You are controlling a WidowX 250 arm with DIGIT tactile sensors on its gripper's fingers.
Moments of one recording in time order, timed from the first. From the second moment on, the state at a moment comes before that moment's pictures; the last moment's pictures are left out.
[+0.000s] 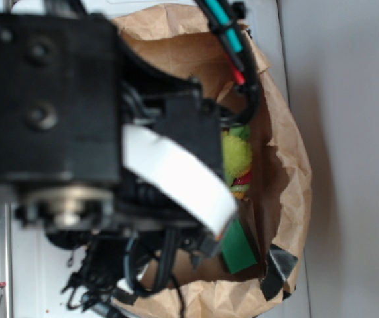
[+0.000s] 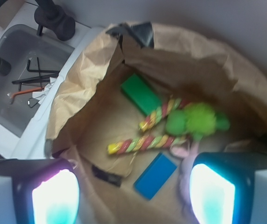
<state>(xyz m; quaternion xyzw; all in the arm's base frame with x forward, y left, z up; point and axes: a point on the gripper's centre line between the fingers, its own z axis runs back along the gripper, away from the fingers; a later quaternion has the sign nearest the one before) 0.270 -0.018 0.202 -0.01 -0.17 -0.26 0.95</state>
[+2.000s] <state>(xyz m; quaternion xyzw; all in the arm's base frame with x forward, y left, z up) 0.300 -0.044 0.118 -0.01 -0.16 -0.46 0.87</state>
